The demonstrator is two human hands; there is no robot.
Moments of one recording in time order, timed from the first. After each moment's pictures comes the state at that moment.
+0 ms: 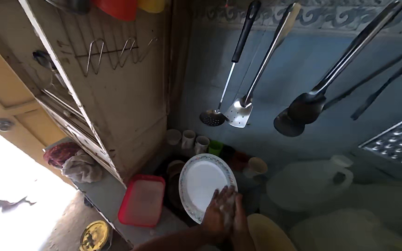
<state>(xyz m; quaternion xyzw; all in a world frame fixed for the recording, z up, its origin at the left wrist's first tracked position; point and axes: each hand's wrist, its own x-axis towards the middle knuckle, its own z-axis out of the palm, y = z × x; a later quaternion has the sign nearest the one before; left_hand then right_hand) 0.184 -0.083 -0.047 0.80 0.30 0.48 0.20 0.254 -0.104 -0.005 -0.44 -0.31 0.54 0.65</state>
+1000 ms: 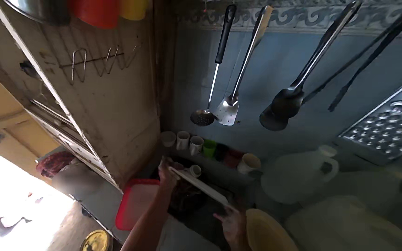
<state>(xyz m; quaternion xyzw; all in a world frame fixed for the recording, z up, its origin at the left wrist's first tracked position) 0.078 0.037 -0.002 0.15 0.35 0.70 0.60 0.253 -0.114 -0.016 -0.55 -0.15 0.47 0.67</state>
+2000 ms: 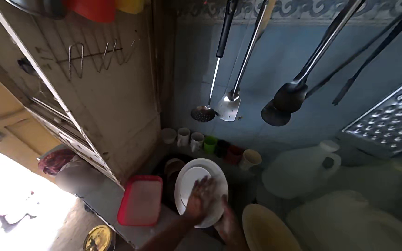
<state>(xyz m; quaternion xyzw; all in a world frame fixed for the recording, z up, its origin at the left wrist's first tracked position) 0.141 -0.064 -0.072 0.79 0.38 0.43 0.20 0.241 -0.125 -0.019 -0.44 -0.16 0.62 0.63</state>
